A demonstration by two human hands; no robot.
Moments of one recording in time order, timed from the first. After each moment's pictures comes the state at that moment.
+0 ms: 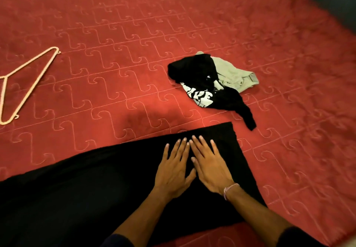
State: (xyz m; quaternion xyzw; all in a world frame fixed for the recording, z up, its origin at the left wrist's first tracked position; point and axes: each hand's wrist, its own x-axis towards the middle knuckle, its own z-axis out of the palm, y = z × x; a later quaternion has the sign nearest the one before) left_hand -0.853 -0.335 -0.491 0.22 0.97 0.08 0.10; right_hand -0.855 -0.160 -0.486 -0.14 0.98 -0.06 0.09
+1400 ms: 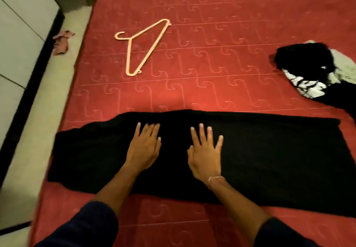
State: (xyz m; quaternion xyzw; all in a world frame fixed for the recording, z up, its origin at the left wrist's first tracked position) left_hand -0.764 -0.720 -0.477 0.02 1.00 0.04 0.07; right_hand -0.777 -0.500 -0.481 -0.14 0.98 -0.07 0.12
